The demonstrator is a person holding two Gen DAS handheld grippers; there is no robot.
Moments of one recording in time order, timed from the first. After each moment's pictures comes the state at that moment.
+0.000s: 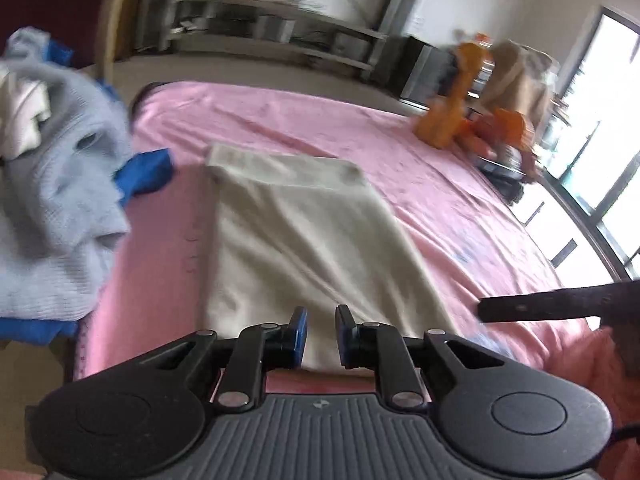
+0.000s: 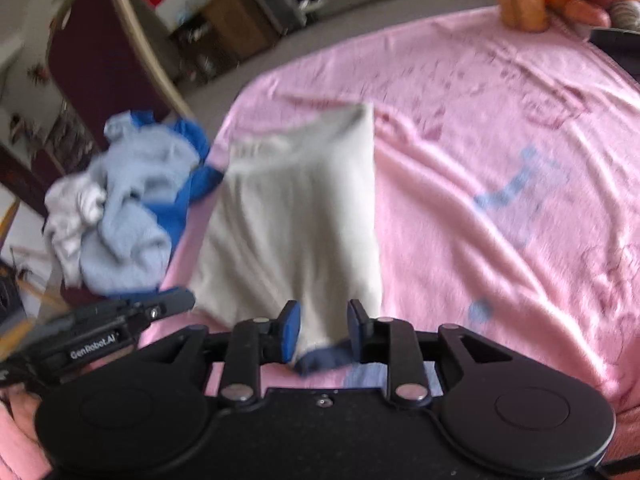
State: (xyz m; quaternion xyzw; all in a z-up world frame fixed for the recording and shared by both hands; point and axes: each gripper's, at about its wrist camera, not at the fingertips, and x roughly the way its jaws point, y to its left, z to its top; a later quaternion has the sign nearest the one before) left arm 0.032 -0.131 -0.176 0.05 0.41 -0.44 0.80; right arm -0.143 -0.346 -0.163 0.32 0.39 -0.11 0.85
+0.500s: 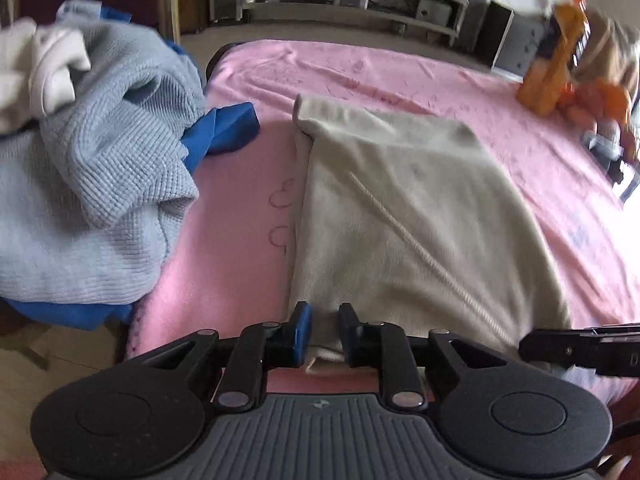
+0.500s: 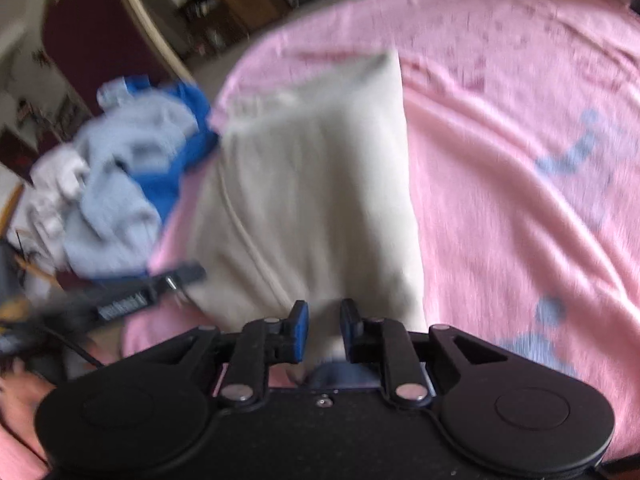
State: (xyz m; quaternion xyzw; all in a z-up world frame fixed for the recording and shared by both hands) left arm 0.050 -0.142 -0.200 0.14 0.44 -0.32 0.83; right arm -0.104 -0.337 -0.213 0.33 0.43 -0.07 0.84
